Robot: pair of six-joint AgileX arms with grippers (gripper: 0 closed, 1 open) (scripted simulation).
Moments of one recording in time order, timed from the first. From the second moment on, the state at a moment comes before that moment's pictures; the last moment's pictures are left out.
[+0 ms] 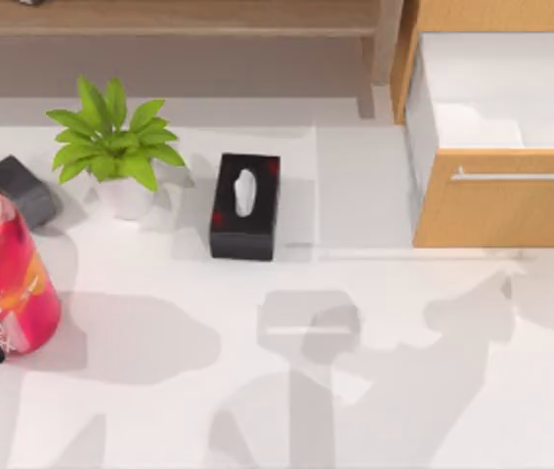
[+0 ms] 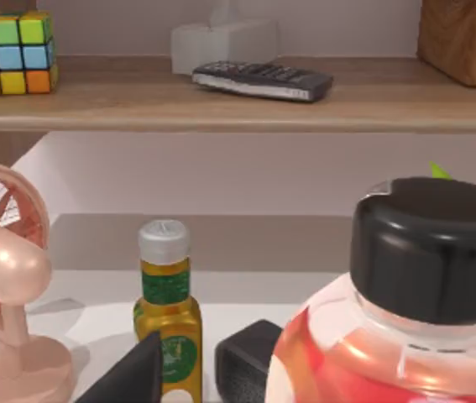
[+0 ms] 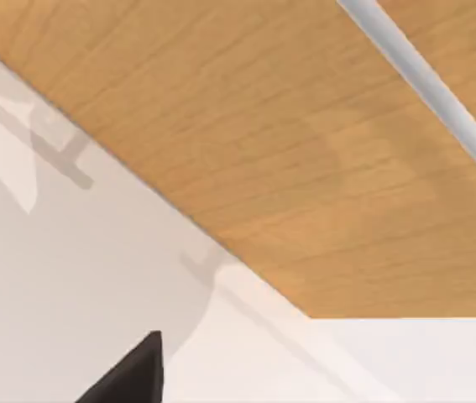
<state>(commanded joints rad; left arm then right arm) 0.00 0.00 0.00 0.00 0.00 0.00 0.17 1.27 0.63 -0.13 0.23 -0.65</state>
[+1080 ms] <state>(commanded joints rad) 0.00 0.00 0.00 0.00 0.00 0.00 -0.19 1.24 0.75 -1.08 0.00 -0.31</state>
